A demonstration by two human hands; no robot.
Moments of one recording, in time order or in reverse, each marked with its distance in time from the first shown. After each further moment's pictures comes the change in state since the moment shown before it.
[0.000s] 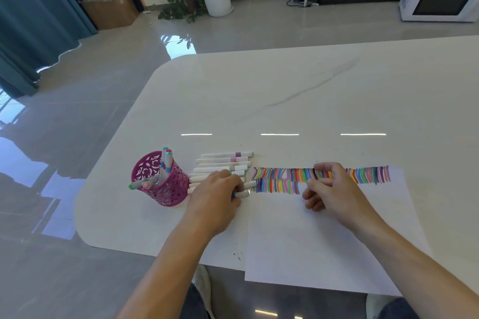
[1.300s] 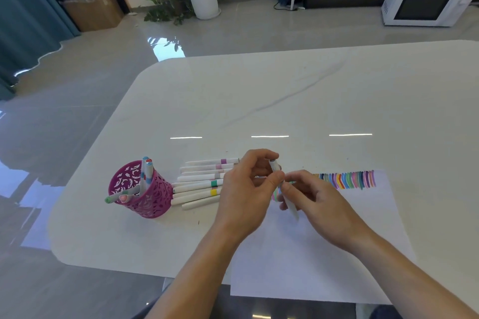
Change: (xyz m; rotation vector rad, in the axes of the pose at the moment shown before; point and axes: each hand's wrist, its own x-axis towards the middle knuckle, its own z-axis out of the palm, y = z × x) left_hand 0.024 0.085 0.007 -1.055 0.232 0.002; right_hand -0.017 -0.009 -0.003 -0.076 -0.178 -0.309
